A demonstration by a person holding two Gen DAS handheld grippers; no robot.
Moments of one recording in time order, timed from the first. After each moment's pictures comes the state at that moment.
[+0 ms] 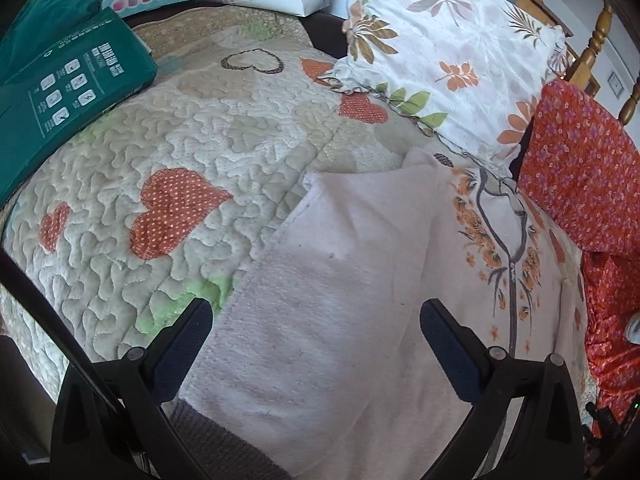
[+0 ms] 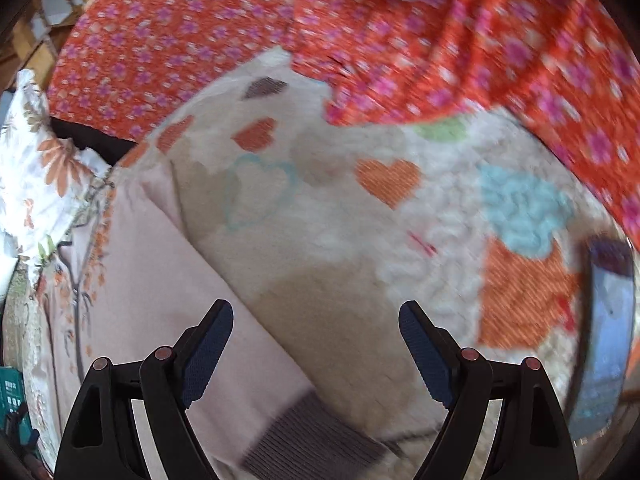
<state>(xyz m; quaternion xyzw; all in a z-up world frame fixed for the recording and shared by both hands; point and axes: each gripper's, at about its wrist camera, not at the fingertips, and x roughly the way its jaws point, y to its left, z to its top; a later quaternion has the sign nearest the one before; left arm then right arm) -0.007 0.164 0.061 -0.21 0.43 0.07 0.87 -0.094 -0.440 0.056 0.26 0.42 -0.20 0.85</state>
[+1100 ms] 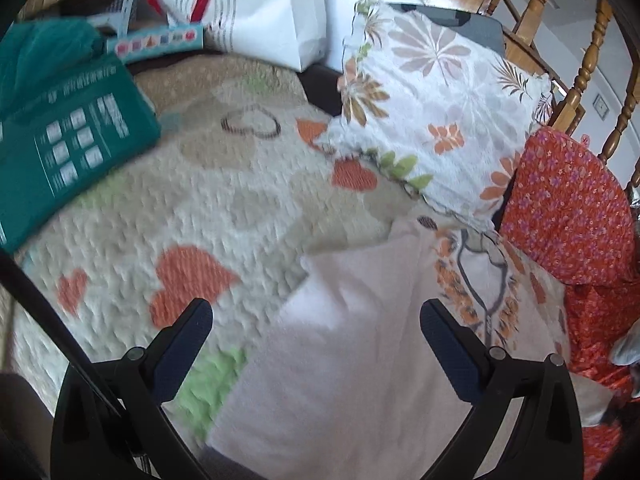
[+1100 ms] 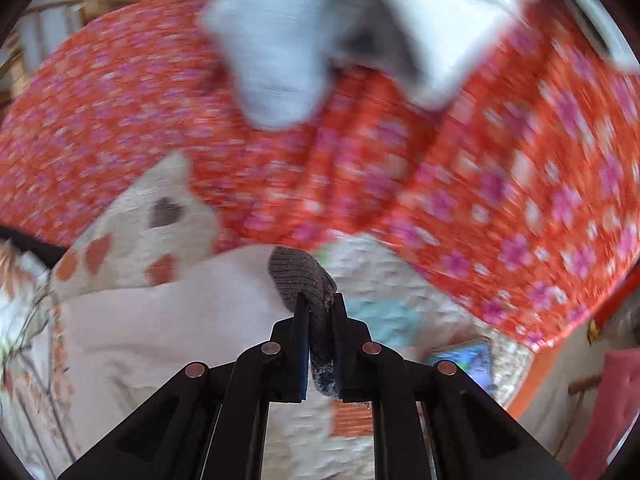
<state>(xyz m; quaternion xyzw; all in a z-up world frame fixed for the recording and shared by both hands) 0.000 0.201 0.113 -0.21 0.36 0.08 0.91 -0.091 -0.509 0.166 0.21 0.36 -0.35 0.84</state>
